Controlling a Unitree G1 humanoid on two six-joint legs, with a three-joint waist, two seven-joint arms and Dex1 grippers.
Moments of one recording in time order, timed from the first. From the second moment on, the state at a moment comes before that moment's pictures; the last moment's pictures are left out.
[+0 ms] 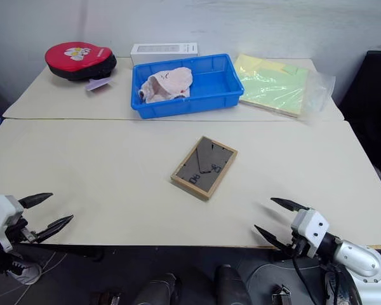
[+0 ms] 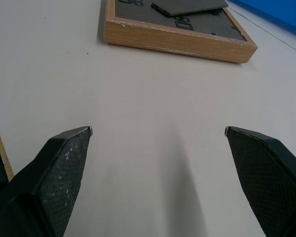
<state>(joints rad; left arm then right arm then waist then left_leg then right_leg) 0.29 0.79 0.57 0.00 -0.37 0.00 -0.94 0.29 -0.68 -0.21 -0.15 0.34 -0.25 0.93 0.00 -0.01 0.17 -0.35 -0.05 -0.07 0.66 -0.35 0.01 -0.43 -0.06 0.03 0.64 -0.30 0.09</state>
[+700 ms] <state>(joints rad) -0.54 0.51 -0.07 0.20 -0.16 0.25 -0.76 -0.23 -0.59 0.03 -0.01 0.14 0.01 0.77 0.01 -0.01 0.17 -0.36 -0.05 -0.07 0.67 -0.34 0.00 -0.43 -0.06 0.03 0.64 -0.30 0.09</state>
